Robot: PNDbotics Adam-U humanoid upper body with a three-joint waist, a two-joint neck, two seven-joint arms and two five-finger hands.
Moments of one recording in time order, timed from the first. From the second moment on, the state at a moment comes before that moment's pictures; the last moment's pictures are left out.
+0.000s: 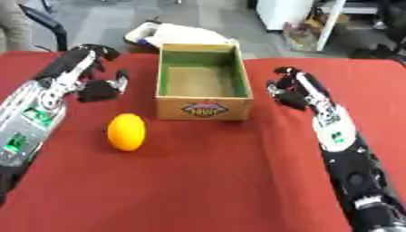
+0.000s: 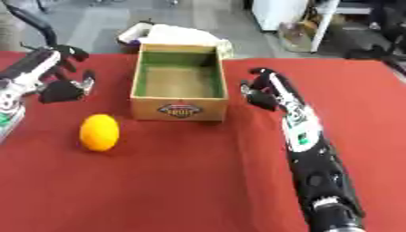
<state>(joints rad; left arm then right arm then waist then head) -0.56 0.65 -0.27 -1.66 -0.57 0.45 -0.34 -0.91 0.00 -0.31 -0.80 0.82 -0.19 0.20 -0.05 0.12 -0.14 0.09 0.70</state>
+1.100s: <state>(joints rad) -0.53 0.69 -0.31 -1.66 -0.80 0.31 -0.82 -0.90 0.00 -0.31 -0.81 0.82 -0.19 0.20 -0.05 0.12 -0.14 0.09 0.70</state>
